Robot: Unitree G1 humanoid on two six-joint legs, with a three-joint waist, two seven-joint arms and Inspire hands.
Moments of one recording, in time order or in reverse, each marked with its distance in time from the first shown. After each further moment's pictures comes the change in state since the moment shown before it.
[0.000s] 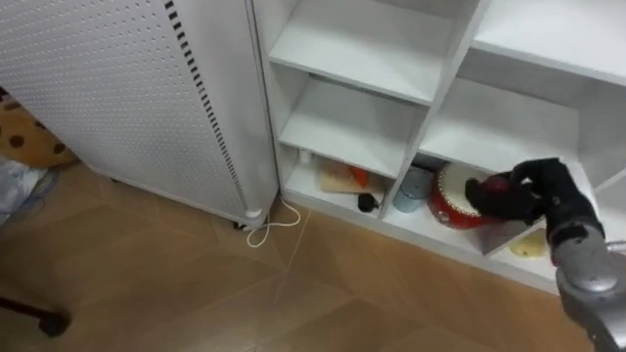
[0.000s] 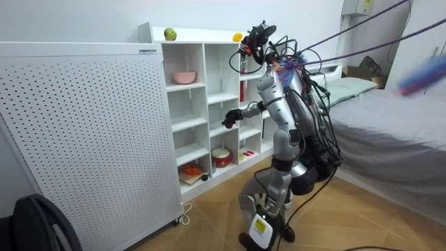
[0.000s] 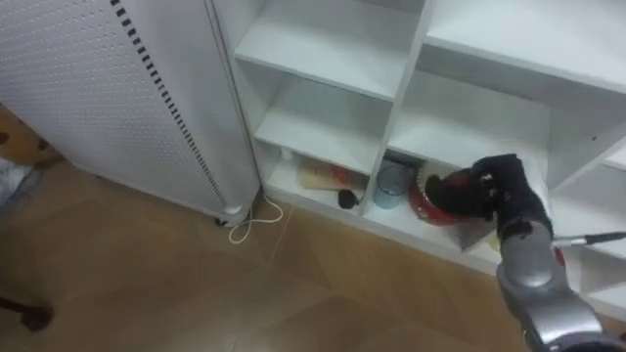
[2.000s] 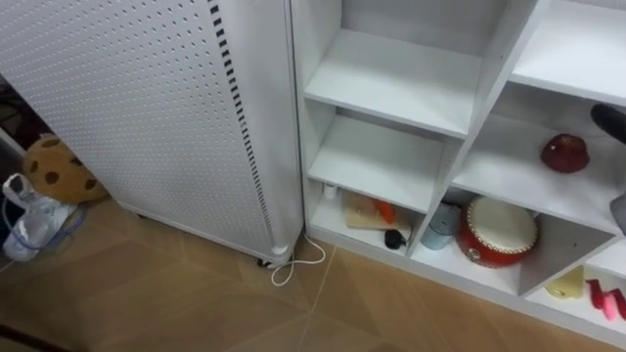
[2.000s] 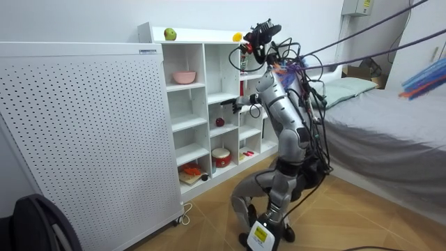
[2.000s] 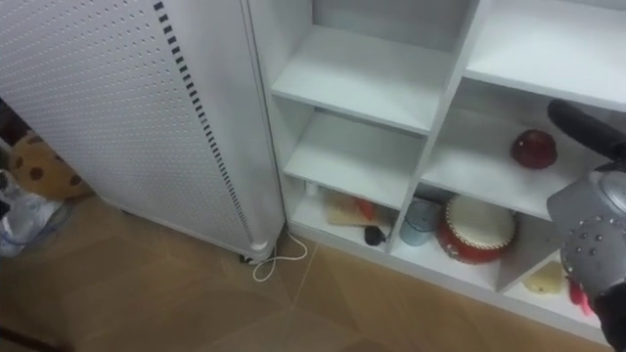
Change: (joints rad) left arm 0.230 0.025 0.011 -0.165 -0.025 0.010 0.010; right arm -0.096 -0.109 -0.093 0.014 0.867 -0.046 -0.298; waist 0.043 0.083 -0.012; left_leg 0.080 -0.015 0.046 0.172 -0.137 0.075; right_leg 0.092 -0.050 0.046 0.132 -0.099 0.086
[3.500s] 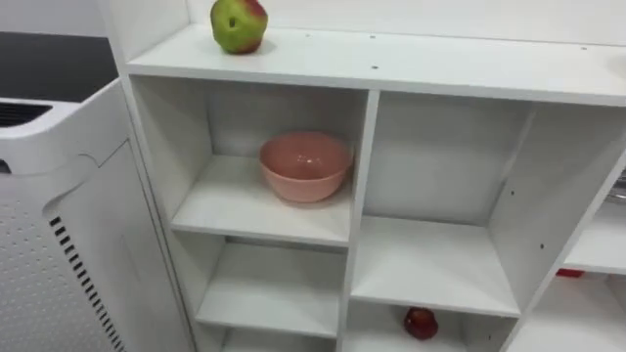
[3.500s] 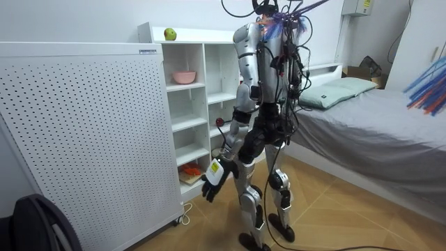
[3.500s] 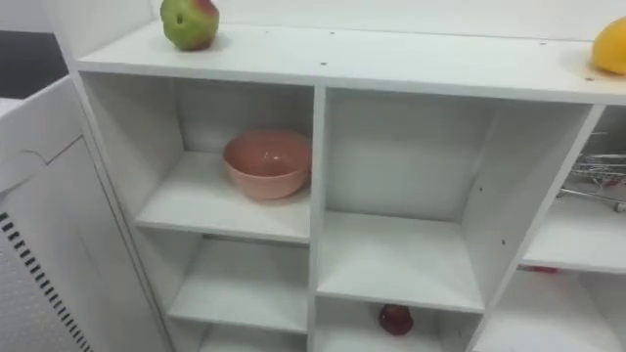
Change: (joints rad) left arm -0.082 -0.213 0.214 0.337 0.174 -0.018 0.009; right arm 1.118 0.457 -0.077 0.253 -0.908 0.060 0.556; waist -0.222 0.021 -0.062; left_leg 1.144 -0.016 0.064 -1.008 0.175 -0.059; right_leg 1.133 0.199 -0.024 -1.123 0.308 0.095
